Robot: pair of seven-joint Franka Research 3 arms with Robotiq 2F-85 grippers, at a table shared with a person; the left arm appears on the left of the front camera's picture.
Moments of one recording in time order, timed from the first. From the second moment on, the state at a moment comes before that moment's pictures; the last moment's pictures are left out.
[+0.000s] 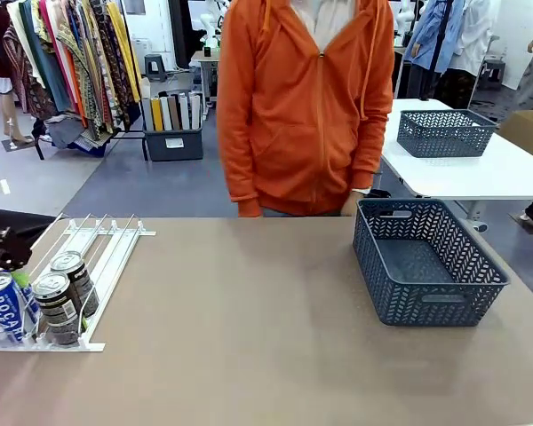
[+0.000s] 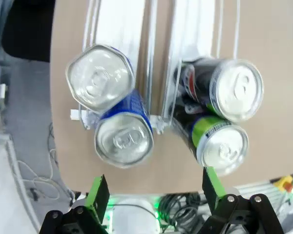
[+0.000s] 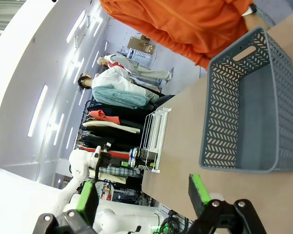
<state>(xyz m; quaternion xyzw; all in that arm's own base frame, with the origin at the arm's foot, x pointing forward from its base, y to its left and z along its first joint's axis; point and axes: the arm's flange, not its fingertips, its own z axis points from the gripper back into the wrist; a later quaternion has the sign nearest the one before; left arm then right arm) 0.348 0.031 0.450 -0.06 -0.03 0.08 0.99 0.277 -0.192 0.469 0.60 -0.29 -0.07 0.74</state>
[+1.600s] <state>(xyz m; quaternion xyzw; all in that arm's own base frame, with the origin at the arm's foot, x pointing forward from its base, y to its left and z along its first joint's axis) 0.378 0.048 0.412 -0.03 -0.04 0.17 0.98 0.276 -0.192 0.469 0.60 -0.29 -0.07 0.74</state>
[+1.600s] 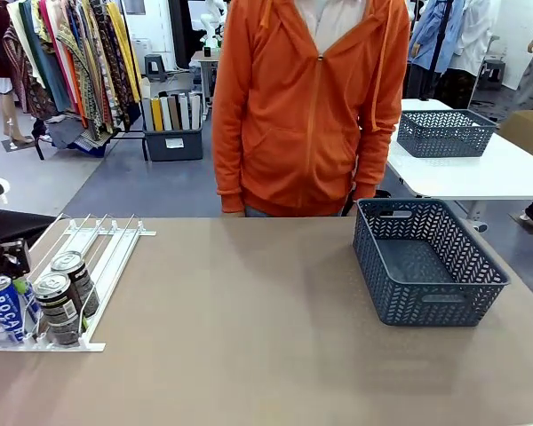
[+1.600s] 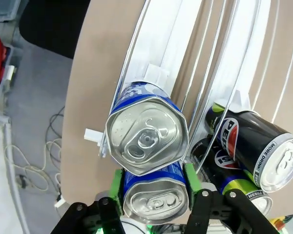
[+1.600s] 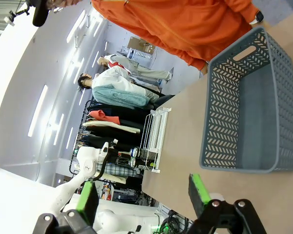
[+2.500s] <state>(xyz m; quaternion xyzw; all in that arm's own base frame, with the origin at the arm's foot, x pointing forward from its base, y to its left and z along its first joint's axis) 0.333 0.042 0.492 -0.02 -0.09 0.11 0.99 0.277 -0.192 0.469 0.60 -0.29 -0.07 0.74</state>
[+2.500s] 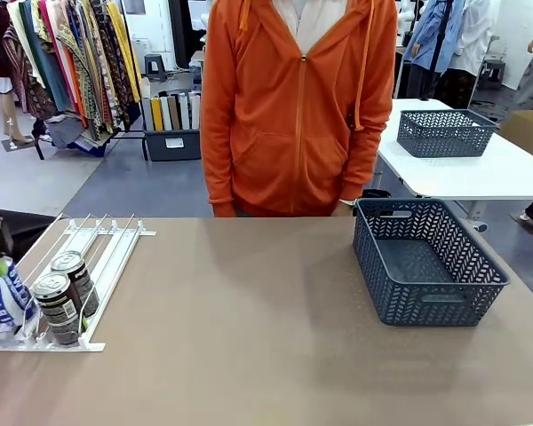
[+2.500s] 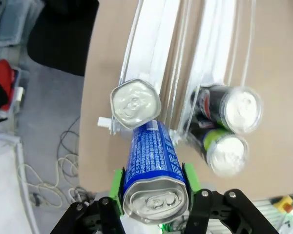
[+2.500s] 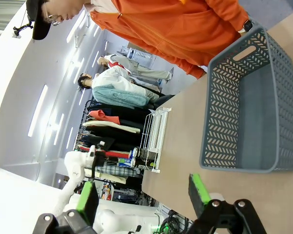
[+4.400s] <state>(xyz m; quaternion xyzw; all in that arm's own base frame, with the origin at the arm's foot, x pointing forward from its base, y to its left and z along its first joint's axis) 0.325 -0.245 0.597 -0.12 -0.23 -0.25 0.93 0.276 -0.192 0.469 0.60 -0.29 -0.07 0.74</state>
